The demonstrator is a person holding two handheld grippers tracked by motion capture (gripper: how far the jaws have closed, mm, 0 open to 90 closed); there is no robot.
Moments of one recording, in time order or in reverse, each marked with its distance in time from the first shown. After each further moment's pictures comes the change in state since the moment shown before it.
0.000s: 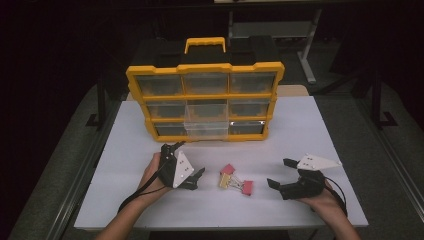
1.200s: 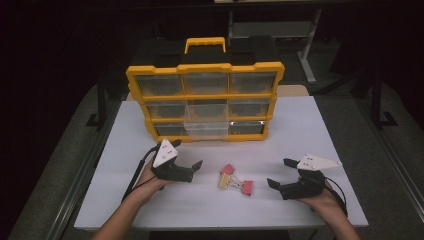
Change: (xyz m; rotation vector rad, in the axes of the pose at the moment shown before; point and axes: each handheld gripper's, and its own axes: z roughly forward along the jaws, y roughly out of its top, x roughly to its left) left arm 0.031 -0.010 -0.002 -0.060 -0.139 -0.425; right arm 0.000 0.000 0.000 0.002 -0.003 -0.001
